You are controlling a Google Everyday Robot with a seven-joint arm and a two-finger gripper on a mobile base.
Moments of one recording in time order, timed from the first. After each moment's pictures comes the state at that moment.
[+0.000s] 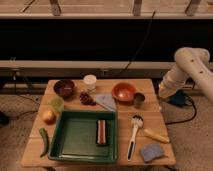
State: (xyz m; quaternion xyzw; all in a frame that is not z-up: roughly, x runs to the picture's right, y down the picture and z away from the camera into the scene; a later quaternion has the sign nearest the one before) arm 0.309 0.043 0.754 -0.20 -0.26 -0.55 0.77
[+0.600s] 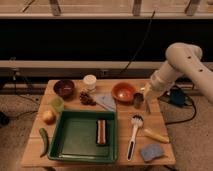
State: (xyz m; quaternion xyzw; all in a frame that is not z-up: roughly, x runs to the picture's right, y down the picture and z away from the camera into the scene) arm 0.192 0.057 0.694 -0.15 -0.35 -0.60 0.70
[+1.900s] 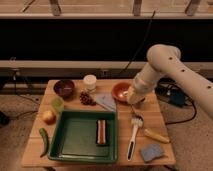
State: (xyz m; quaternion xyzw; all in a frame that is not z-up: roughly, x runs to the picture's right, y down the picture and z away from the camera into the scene) arm 0.107 0.065 0.684 -0.12 -0.40 -0.64 0.64
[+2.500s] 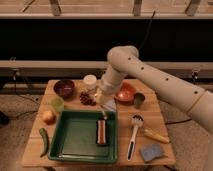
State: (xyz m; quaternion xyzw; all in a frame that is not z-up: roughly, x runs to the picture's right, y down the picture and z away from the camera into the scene) arm -0.030 0.069 0.700 -0.10 -0.42 -0.69 0.58
